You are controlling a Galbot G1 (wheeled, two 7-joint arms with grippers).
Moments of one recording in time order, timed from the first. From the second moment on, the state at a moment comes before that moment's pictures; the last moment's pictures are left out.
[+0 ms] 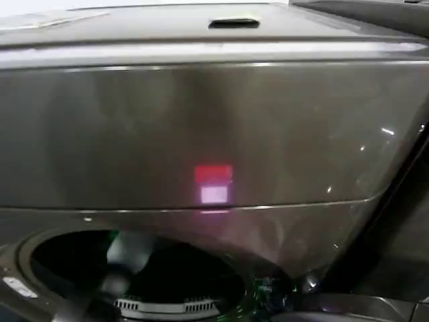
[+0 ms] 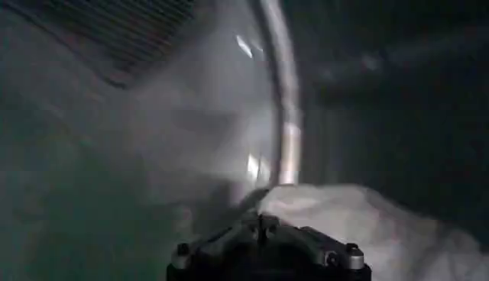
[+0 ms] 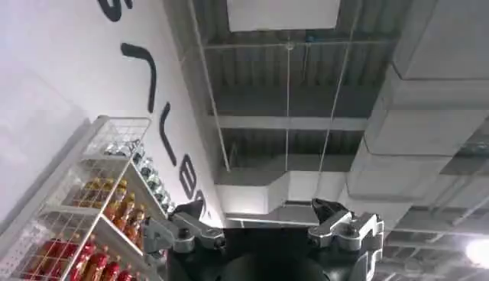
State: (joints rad) left arm 0.32 -1.46 -0.18 -0.89 0.13 -0.03 0.36; right arm -1.83 1.12 2.52 1.76 0.61 0.08 0.00
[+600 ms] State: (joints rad) left arm 0.67 -1.50 -0.36 -1.35 0.03 -0.20 -0.13; right arm -1.84 1.12 2.55 1.78 0.58 0.04 0.01
